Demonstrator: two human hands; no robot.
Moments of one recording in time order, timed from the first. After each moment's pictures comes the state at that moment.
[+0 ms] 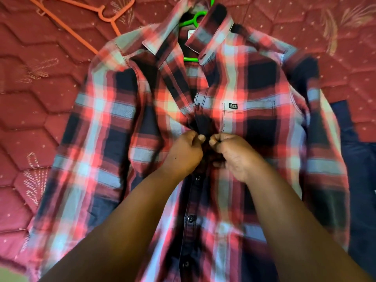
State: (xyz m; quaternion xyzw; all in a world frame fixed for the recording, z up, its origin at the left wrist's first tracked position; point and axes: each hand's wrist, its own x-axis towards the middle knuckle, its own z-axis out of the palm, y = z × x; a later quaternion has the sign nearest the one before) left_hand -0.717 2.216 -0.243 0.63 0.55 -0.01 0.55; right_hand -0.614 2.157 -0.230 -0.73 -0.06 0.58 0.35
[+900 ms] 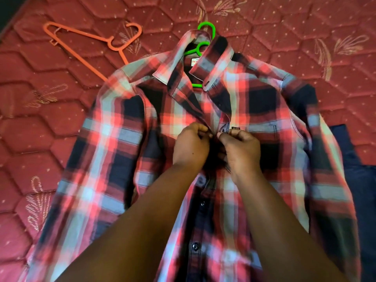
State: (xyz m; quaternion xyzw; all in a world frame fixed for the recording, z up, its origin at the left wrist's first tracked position) left_hand -0.680 2.261 -0.247 0.65 0.56 0.10 0.51; right_hand -0.602 2.196 -0.234 -0.76 0.02 0.38 0.53
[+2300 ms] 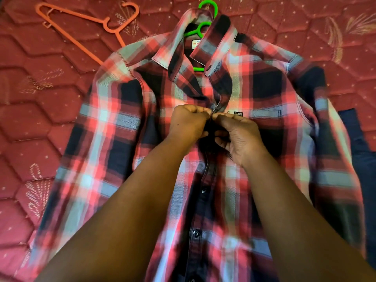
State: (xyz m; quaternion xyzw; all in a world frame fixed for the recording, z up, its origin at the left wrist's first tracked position) left_hand -0.676 2.275 -0.222 0.48 0.58 0.12 0.65; right_hand -0.592 2.197 -0.233 -0.67 0.04 0.50 0.54
